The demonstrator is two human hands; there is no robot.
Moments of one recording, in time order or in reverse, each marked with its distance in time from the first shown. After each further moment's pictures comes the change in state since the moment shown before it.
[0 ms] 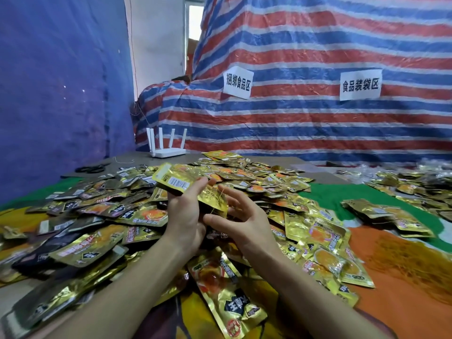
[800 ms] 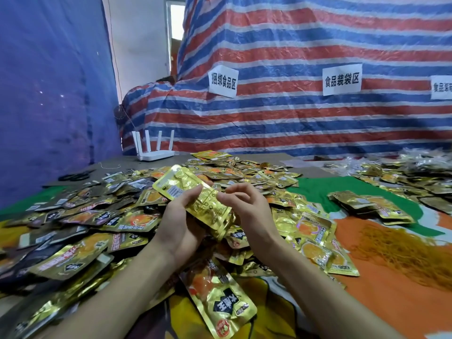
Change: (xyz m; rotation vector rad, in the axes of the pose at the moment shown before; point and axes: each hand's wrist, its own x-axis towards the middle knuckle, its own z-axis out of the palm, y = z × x) left_hand 0.008 -0.013 -0.012 -0.078 -0.360 -0.241; right_hand 0.014 -0.002 -0.024 0.083 0.088 0.066
